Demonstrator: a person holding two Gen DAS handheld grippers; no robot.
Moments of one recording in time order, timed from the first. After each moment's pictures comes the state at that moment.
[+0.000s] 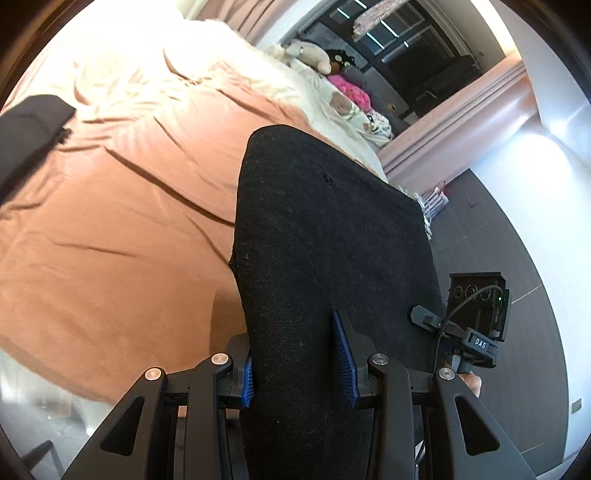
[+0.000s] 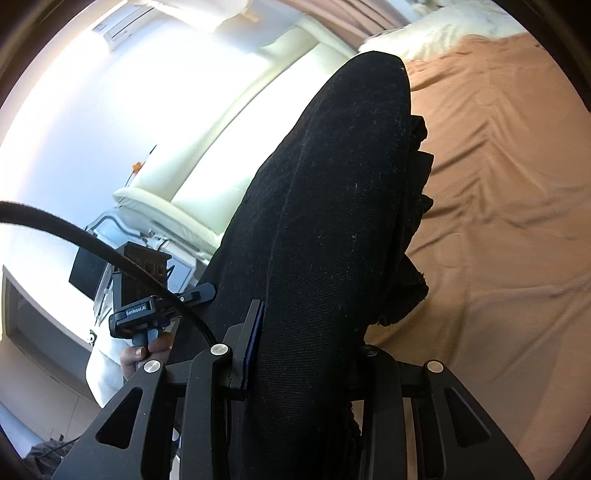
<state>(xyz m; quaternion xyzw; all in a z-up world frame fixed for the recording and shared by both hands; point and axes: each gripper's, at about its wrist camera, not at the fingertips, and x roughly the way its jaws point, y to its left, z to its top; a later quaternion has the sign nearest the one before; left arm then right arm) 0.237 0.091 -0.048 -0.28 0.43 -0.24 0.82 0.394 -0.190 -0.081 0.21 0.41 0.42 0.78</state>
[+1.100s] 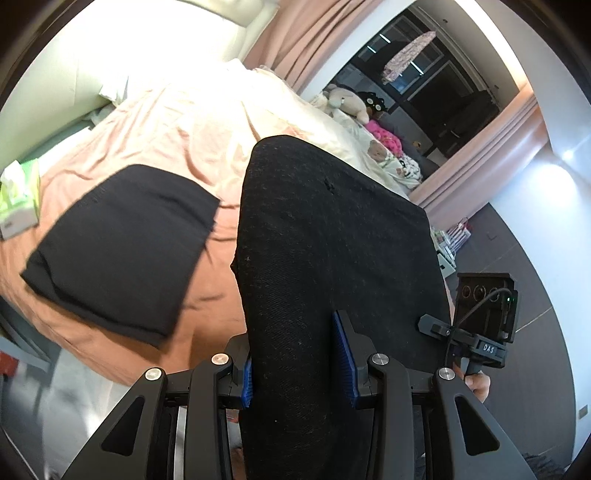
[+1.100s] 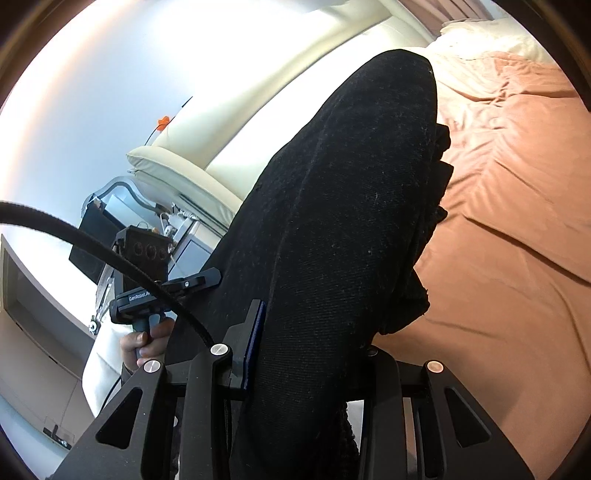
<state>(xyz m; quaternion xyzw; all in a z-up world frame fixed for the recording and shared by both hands) 0.245 0.362 -0.013 -0.26 0.41 -0.19 0.86 0.474 0.049 -0.097 0.17 0.41 0.48 0.76</state>
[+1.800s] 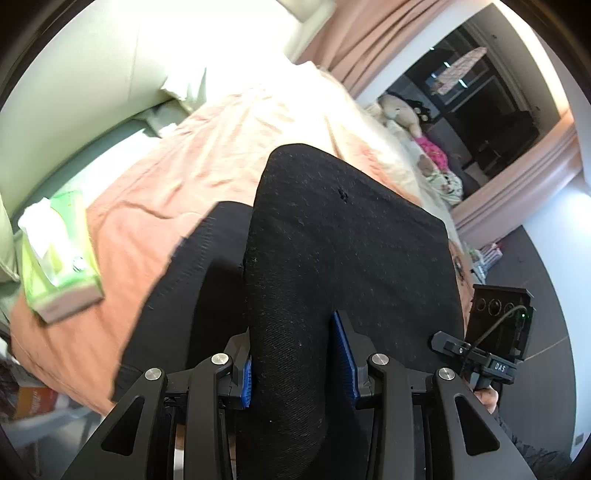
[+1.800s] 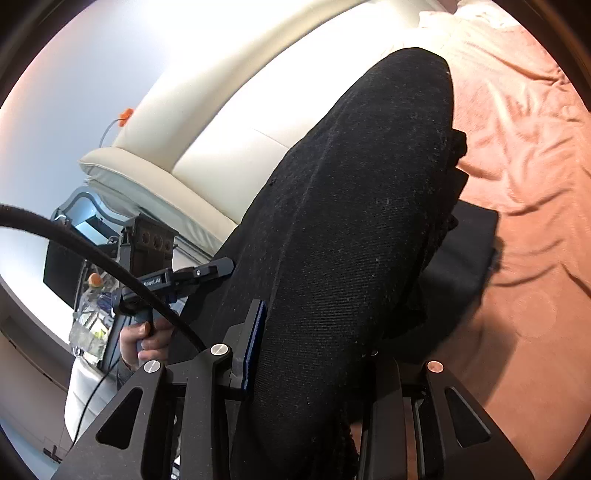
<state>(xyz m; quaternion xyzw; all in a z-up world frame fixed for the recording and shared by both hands) 0.354 0.527 -0.073 -0.27 0.44 -0.14 0.85 0.592 0.244 -0.173 0.17 0.43 0.49 0.74</state>
